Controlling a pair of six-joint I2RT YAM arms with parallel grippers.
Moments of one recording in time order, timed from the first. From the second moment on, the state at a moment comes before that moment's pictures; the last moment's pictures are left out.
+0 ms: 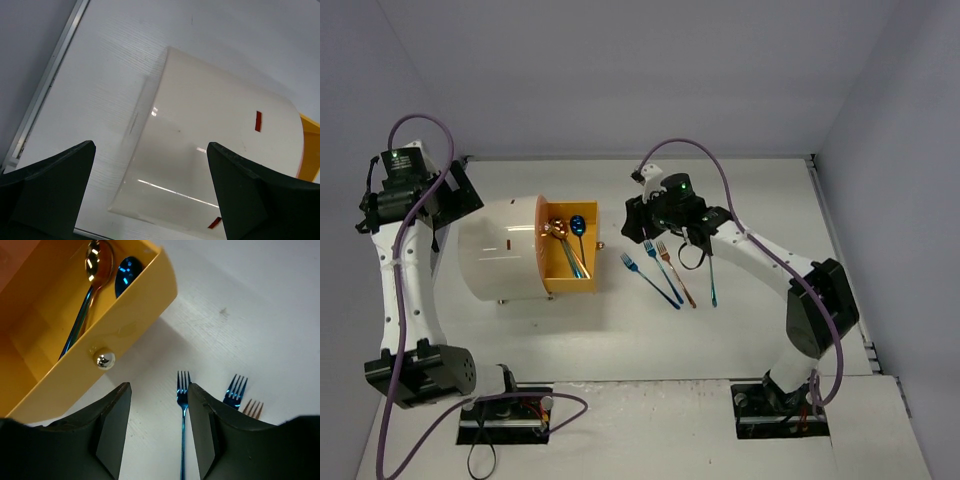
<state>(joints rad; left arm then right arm) 0.26 1.34 1.62 -1.07 0.00 -0.28 0.63 1.67 1.27 -0.14 -0.28 0.13</state>
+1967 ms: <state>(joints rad) 0.11 1.39 1.62 -0.88 0.08 -0.24 0.74 2.08 1.70 -0.15 -0.59 -0.13</state>
